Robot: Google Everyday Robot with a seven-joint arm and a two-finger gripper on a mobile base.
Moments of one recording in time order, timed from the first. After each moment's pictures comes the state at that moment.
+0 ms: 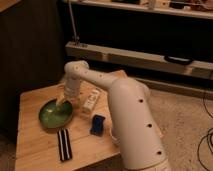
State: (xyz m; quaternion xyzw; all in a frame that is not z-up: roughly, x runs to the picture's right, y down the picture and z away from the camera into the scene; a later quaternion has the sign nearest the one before) arm -0.231 0.092 0.884 -0.11 -0.46 -0.70 0.54
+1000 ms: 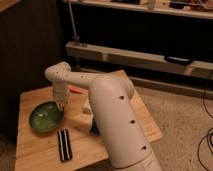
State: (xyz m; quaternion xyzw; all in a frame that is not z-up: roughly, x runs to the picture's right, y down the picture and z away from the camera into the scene) arm -0.267 0.108 0.872 -0.16 -0.40 -0.78 0.47
